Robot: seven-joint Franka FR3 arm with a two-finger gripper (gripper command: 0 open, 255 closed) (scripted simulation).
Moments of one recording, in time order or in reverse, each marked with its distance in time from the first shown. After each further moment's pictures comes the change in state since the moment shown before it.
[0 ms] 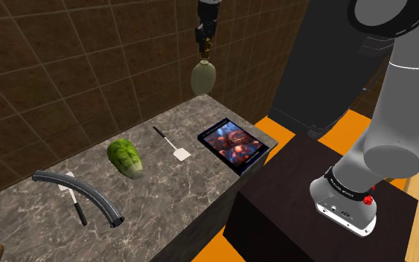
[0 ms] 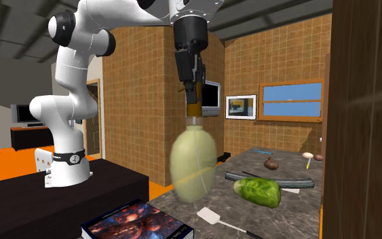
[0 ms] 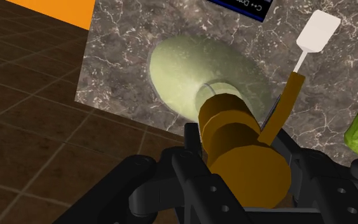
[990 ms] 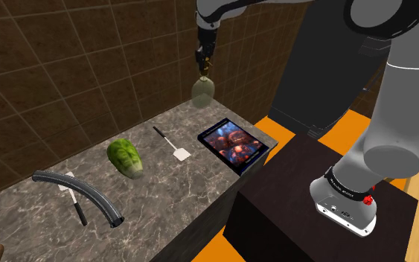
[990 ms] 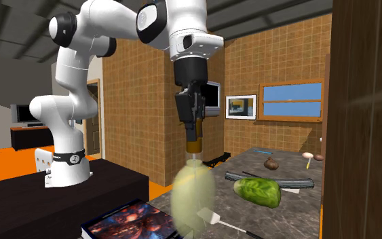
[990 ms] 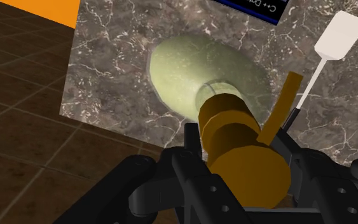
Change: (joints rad) arm 0.001 0.019 0.001 -0.178 0.002 0.197 -0.003
